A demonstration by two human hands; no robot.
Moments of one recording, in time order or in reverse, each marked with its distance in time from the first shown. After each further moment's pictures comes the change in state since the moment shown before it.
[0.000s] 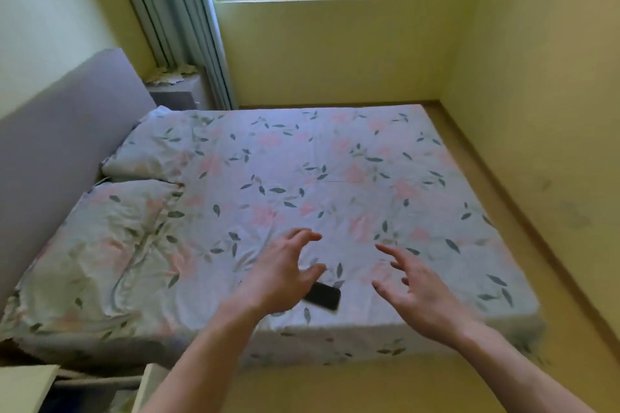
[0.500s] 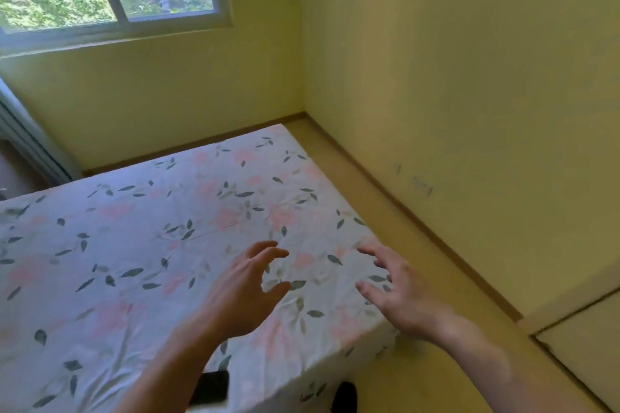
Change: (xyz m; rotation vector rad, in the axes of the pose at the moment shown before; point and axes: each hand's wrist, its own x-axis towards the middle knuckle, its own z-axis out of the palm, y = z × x) left_hand 0.190 0.231 0.117 0.170 -0.203 0.343; right_hand -0.012 0.193 -0.220 0.138 0.299 0.210
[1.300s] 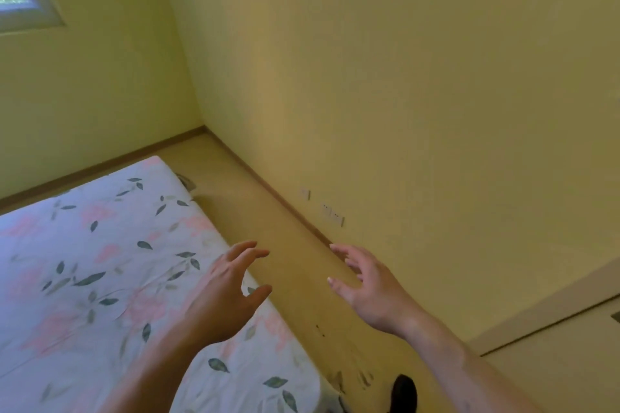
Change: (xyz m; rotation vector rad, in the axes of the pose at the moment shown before) left_hand 0.428 0.230 0.077 -0.012 -0.083 0.136; right_hand 0.261 0.224 -0.287 0.116 0.129 0.185
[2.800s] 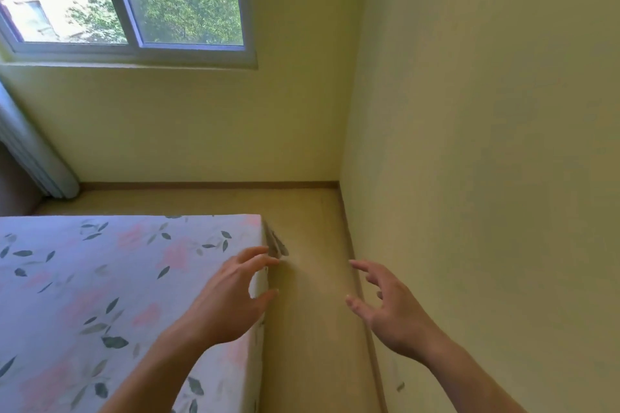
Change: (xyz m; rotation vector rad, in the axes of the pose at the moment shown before) left_hand 0.510 -0.123 -0.207 -0.057 0.382 -0.468; right_hand 0.696 -0.162 -0.102 -0.150 -0.438 -0.417
